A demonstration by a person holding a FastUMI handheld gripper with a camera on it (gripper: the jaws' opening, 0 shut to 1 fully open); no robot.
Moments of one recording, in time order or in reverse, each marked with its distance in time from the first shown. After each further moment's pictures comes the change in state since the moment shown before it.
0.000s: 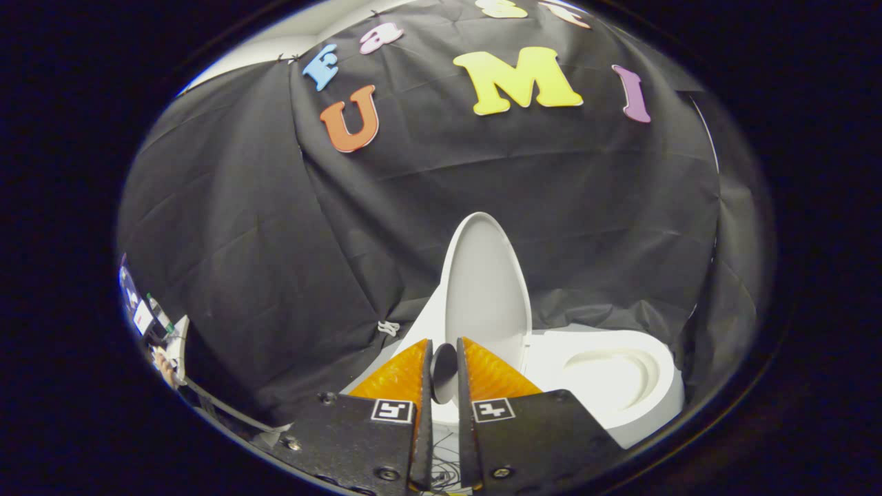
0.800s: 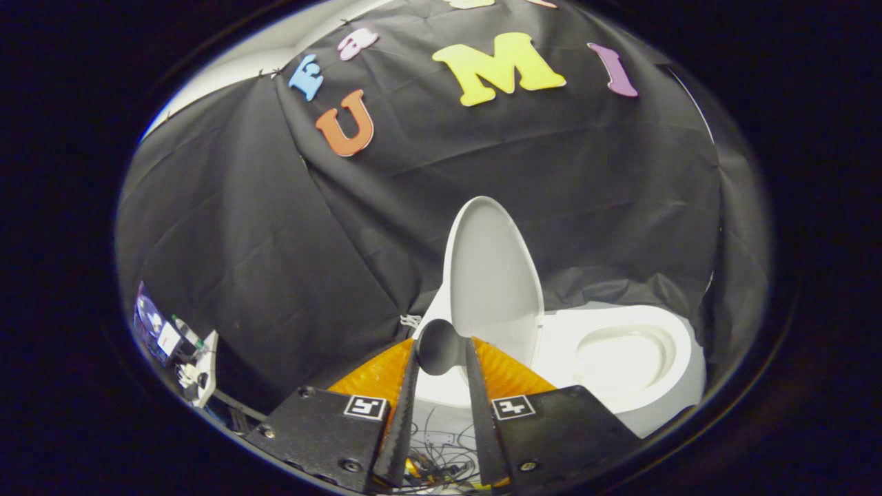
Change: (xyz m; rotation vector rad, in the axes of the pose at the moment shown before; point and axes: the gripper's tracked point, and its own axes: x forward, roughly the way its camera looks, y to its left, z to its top) arm -0.029 -0.004 -0.012 0.067 0.054 0.079
